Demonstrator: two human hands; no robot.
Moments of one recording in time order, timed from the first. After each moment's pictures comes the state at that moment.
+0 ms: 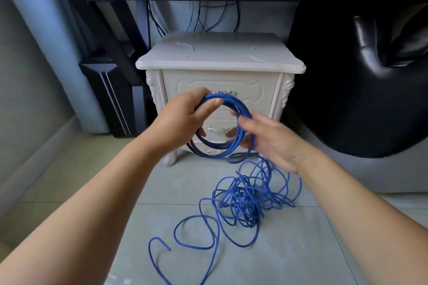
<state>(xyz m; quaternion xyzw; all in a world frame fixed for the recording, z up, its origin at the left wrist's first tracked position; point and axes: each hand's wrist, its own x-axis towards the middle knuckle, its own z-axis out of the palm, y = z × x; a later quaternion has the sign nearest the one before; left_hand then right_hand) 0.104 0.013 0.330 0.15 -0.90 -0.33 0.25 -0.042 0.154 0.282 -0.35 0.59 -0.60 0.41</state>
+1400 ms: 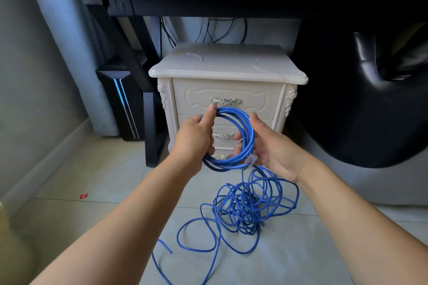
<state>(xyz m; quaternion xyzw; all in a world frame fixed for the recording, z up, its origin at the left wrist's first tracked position) 0.093 0.043 0.305 0.32 -0.58 -0.69 0.29 -0.022 0.166 0.294 -0.33 0.57 -0.58 0.47</state>
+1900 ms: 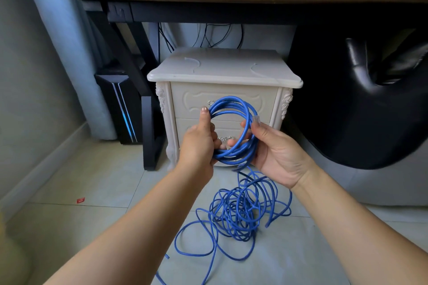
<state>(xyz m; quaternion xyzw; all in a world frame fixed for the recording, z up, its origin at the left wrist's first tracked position) 0.088 0.071 0.310 0.33 -0.46 -0.76 0.33 -0.004 0.175 0.307 -0.27 0.38 -0.74 0.48</state>
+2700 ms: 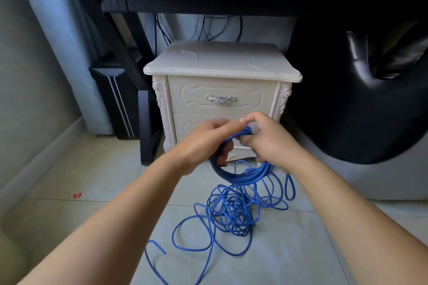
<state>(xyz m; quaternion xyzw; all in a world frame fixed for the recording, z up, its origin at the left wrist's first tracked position) 0.101 0.055 0.310 0.15 -0.74 -0.65 0.10 -0.015 0.164 0.308 -0.36 0.79 -0.45 0.21</state>
